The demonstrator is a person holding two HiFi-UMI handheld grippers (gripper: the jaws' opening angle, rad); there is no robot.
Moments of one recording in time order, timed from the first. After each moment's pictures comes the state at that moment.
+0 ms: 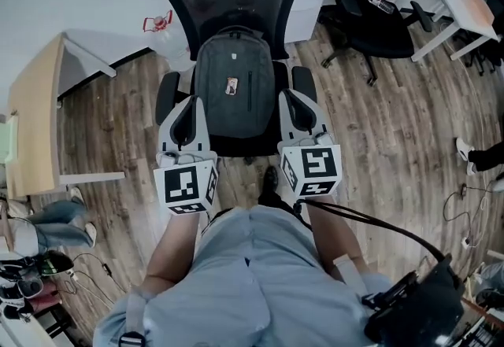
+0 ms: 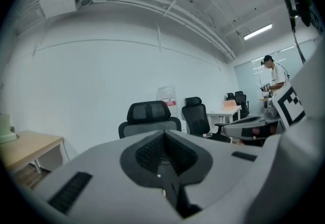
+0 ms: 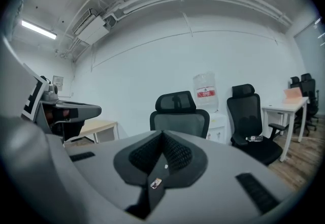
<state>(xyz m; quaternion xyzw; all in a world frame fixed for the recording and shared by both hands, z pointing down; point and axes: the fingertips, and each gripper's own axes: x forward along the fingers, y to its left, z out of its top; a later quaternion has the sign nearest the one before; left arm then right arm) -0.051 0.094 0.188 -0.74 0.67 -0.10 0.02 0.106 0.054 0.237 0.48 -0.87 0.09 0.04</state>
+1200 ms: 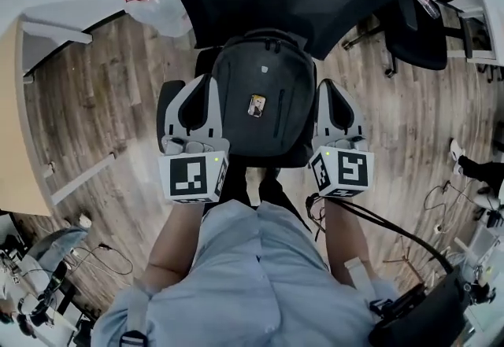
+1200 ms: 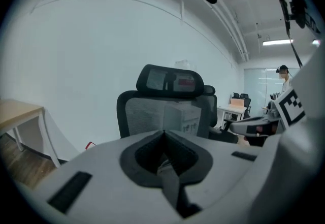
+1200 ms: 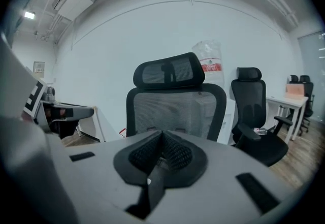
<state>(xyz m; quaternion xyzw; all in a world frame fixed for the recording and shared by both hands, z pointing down) -0.172 -0.115 0.292 -0.75 0.64 -0.10 -0.10 0.027 -0.142 0.318 0.52 -0.83 0.13 0.13</state>
